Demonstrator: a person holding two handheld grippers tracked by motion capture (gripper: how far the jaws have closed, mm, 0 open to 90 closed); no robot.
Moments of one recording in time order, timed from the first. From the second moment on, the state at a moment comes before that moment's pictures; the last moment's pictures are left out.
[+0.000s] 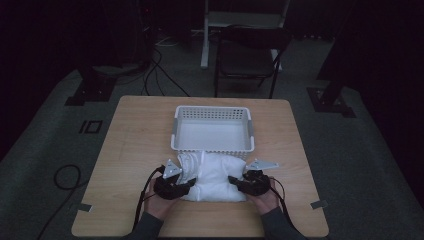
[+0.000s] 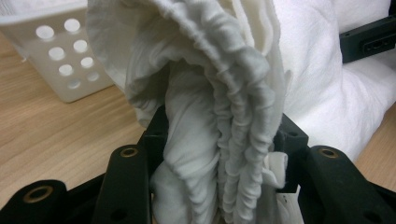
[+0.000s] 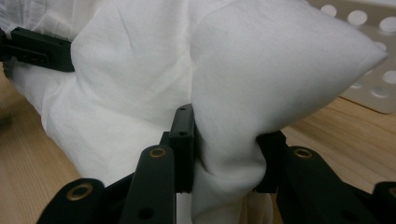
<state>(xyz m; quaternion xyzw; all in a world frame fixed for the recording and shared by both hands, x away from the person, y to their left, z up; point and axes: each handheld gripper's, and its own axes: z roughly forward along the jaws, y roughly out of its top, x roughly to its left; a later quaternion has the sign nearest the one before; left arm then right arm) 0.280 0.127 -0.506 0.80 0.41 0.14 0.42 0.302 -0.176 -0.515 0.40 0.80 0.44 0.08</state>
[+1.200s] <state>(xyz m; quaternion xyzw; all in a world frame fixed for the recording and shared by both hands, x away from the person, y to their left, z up) 0.271 0.127 -0.476 0.79 0.40 0.15 0.44 0.293 -0.181 -0.486 0.39 0.79 0.46 0.10</state>
